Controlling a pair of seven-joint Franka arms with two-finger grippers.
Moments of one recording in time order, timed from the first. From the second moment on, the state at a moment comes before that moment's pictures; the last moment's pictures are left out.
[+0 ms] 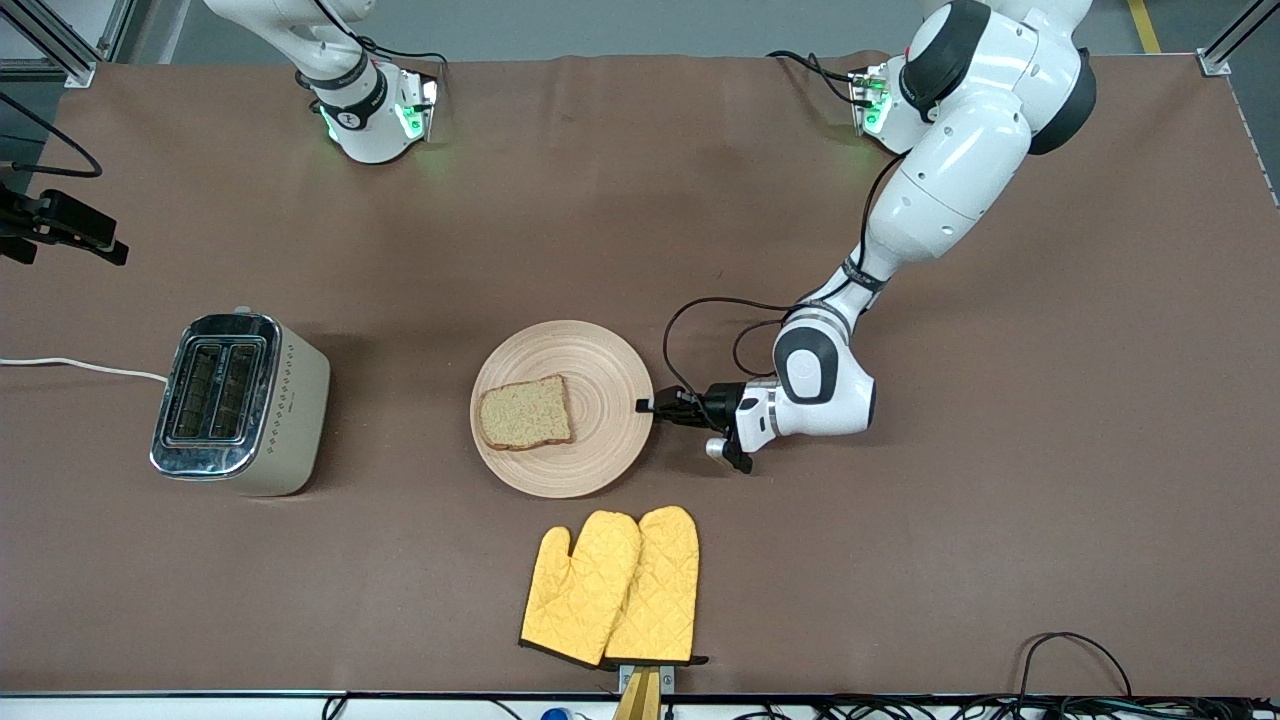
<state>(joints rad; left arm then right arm) -0.26 1.00 -0.34 -1.49 -1.34 2.32 0.82 -0.03 0.03 -0.03 -1.46 0.00 1.44 -0.04</state>
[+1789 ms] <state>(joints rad) 0.41 0.77 -0.32 -1.52 -0.94 1.82 0.67 -0.03 0.03 -0.03 -1.46 0.00 1.43 -0.04</state>
